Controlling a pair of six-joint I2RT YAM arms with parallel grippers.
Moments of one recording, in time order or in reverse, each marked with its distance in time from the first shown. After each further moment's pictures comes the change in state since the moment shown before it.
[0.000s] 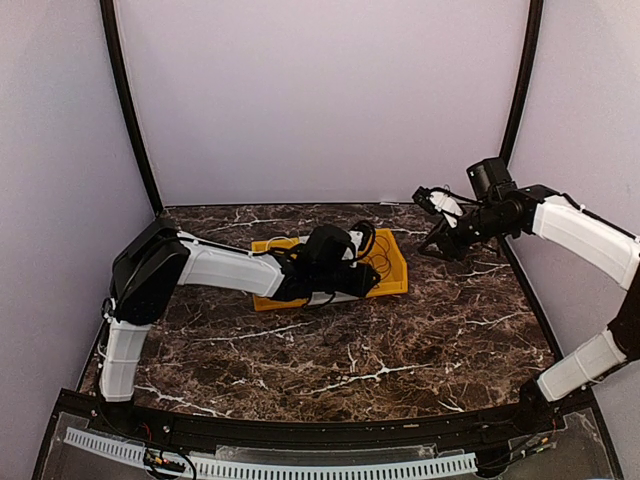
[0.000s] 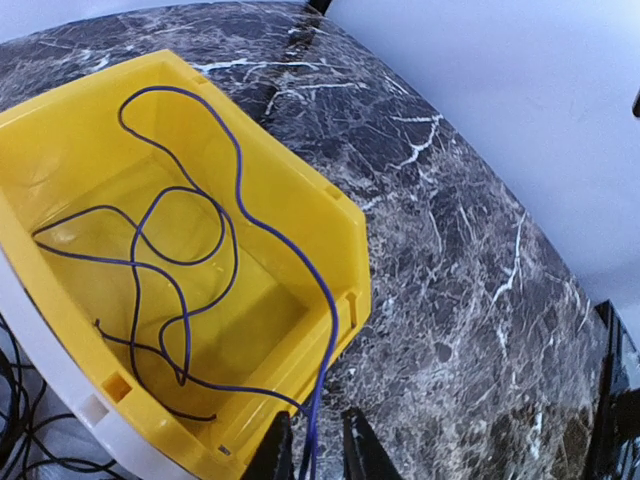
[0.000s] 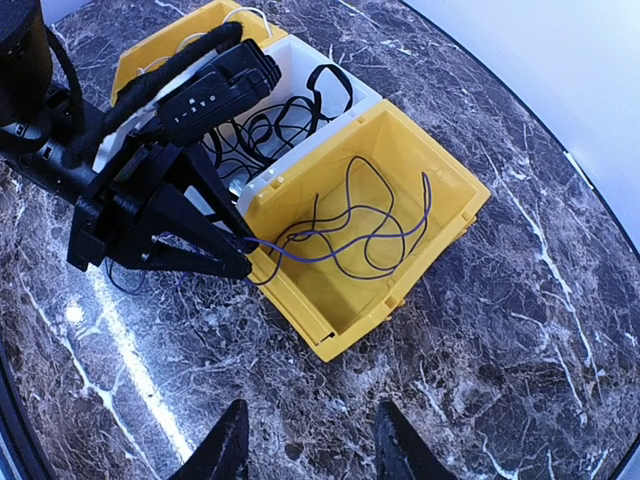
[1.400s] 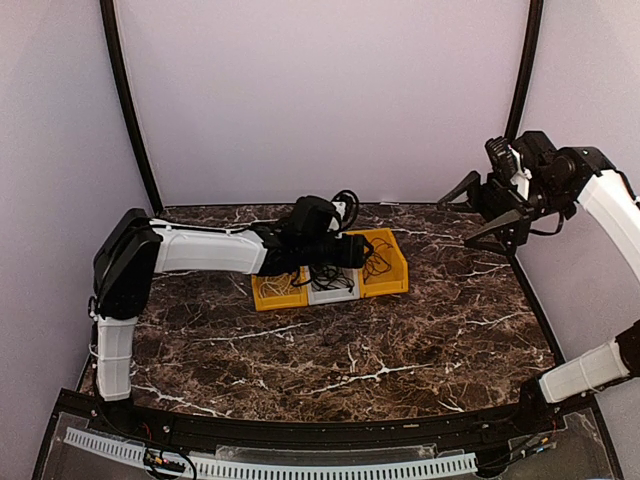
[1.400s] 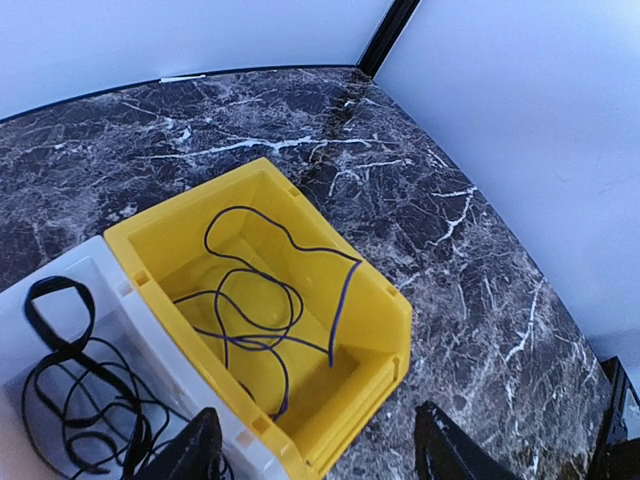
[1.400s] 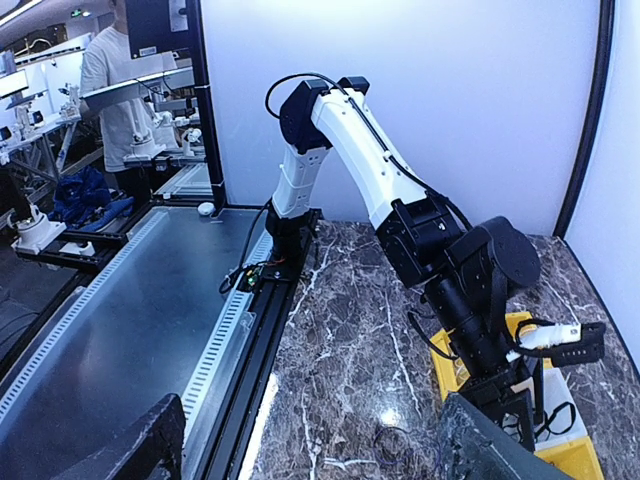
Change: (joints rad) left arm 0.065 -0.073 0.063 -0.111 -0.071 0.021; right arm -0.101 -0.105 0.304 -0.666 -0.975 -0.614
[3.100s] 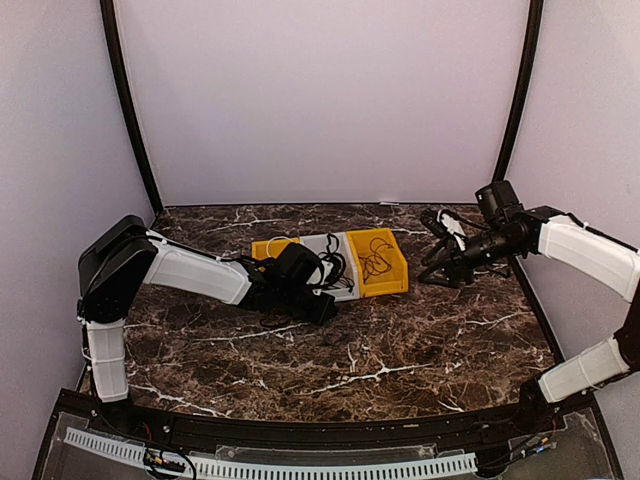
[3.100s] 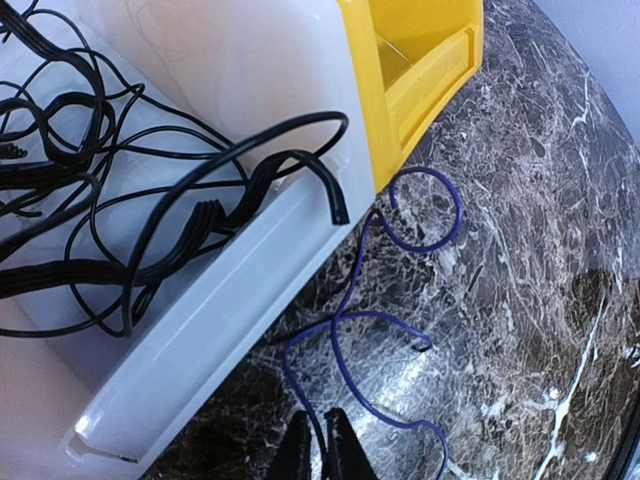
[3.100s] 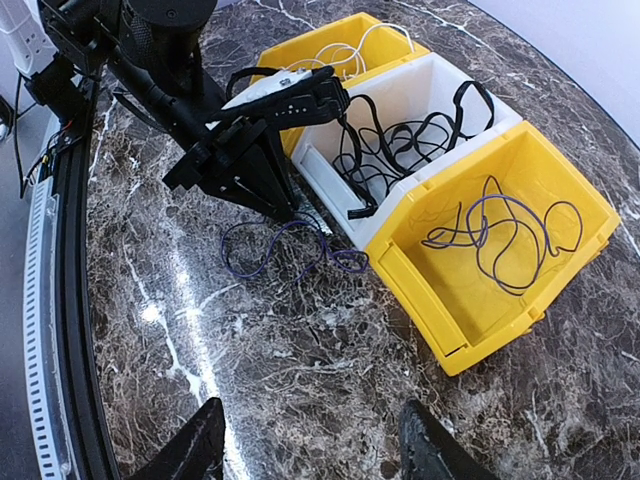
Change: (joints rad) left arm -0.026 -0.110 -0.364 -0.082 0.131 0.090; right arm 0.050 0.025 -0.486 0.682 0.641 0.511
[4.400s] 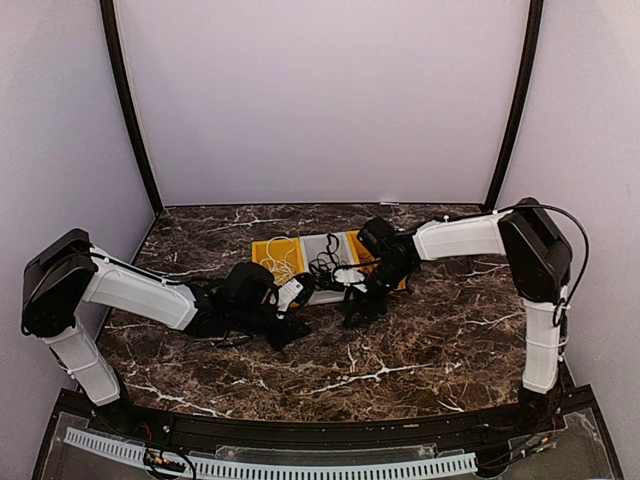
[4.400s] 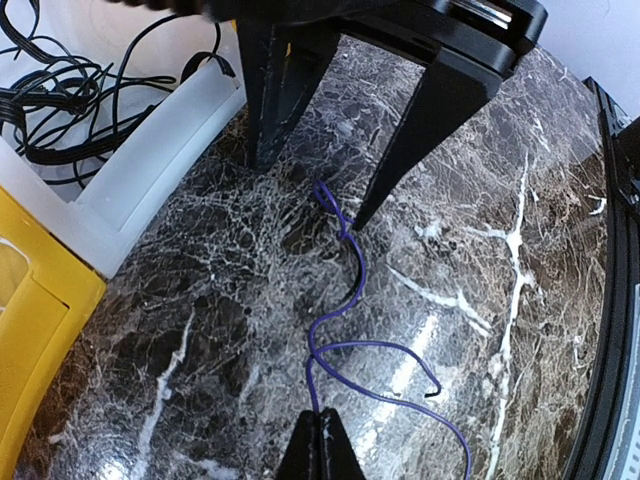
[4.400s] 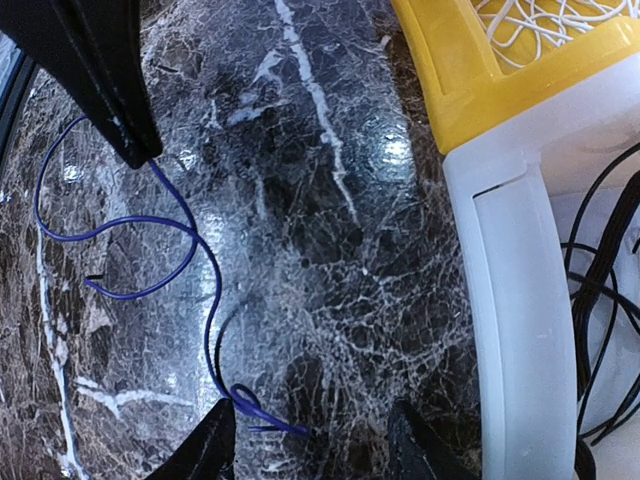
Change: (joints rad) left arm 0.000 -0.324 -0.435 0.212 0.108 0.212; right arm 0.387 0.715 0.368 0.063 0.156 -0.183
